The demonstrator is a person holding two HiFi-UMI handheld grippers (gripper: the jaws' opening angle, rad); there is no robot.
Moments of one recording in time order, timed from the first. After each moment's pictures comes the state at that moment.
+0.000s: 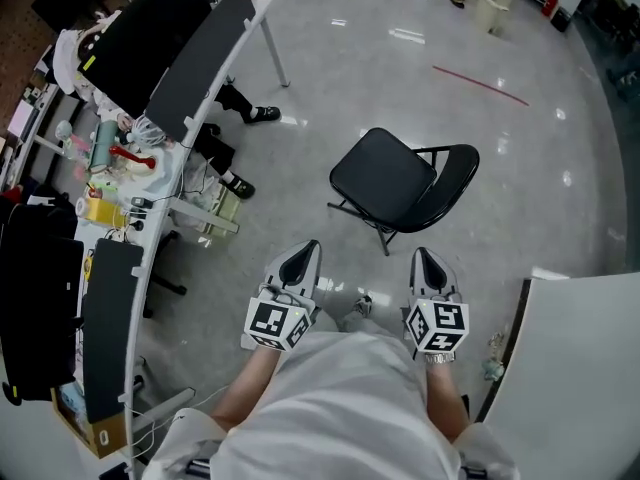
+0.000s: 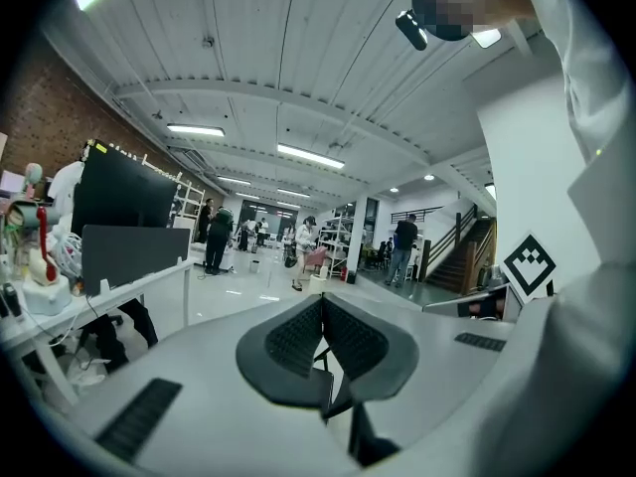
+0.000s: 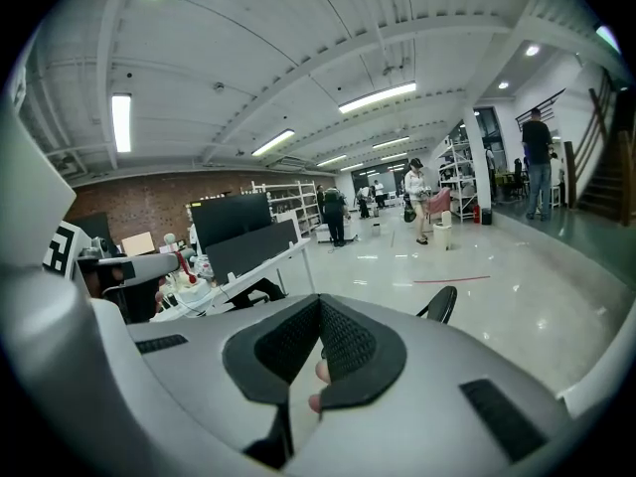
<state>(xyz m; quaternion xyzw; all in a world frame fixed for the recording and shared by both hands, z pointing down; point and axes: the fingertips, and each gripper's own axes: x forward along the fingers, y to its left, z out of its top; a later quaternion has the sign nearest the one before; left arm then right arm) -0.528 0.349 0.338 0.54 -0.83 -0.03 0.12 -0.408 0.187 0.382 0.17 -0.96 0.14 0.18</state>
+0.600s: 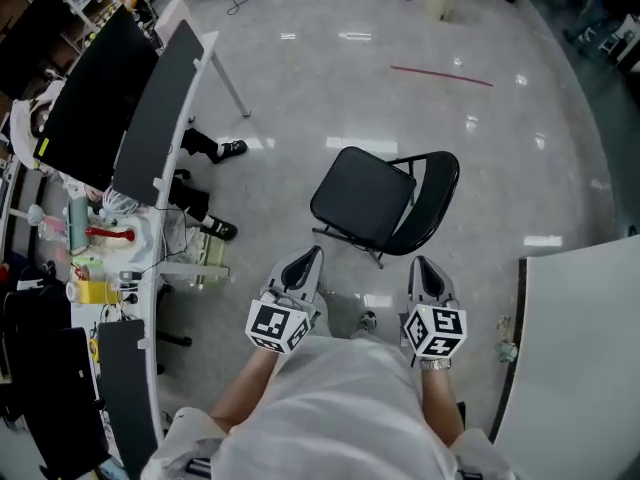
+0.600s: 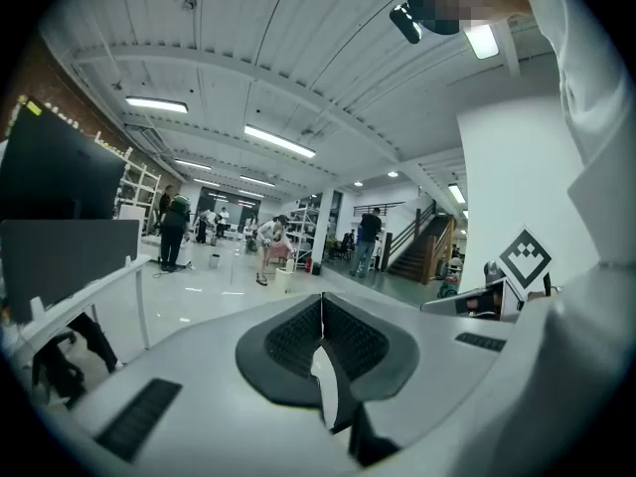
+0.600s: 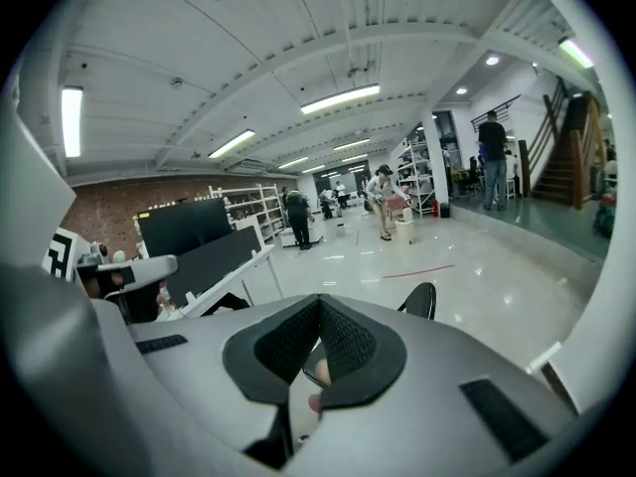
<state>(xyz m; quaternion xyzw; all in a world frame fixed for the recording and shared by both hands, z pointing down) -0.615 0.272 0.344 0.64 -0.75 -0.01 0.13 -0.460 0.144 0.386 0.29 -0.93 0.18 0.18</state>
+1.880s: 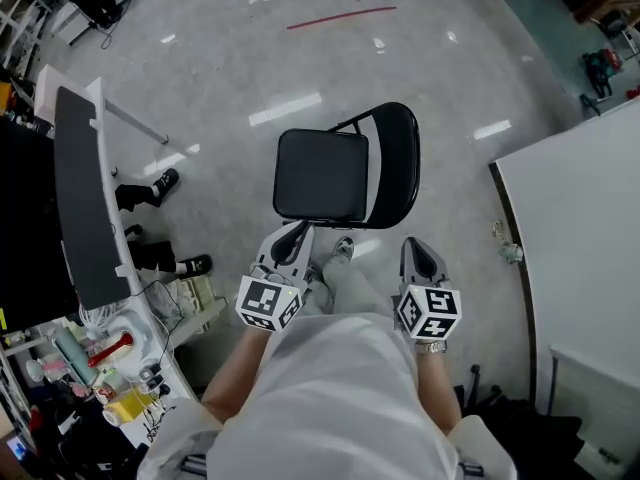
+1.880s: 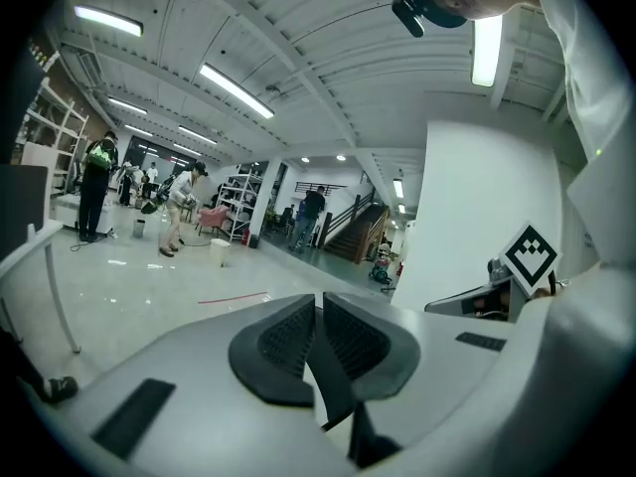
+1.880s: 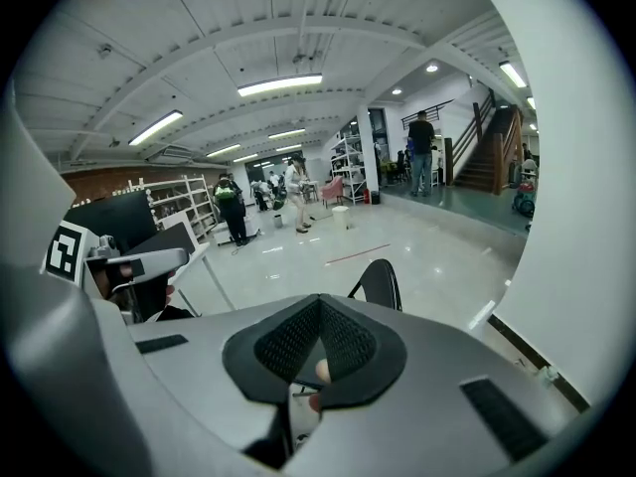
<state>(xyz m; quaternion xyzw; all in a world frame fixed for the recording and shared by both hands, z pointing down) -0.691 0.164 0.390 0.79 -0.58 0.01 0.19 -0.495 0.127 0.420 0.47 -0.83 0.23 0.21</state>
